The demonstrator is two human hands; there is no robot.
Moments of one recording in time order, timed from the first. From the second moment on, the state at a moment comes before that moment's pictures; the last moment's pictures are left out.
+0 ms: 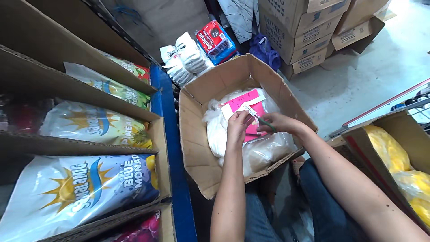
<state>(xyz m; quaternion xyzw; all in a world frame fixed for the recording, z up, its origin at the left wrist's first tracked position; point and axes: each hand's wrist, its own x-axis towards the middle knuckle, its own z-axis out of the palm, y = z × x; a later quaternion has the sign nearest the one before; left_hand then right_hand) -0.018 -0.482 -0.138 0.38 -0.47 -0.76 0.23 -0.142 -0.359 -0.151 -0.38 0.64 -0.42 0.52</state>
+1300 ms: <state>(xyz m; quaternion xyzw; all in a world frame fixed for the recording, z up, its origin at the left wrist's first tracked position) -0.011 -0.521 -0.193 0.51 -0.58 -0.61 0.14 -0.146 -0.362 -0.161 -0.34 0.75 -0.20 0.53</state>
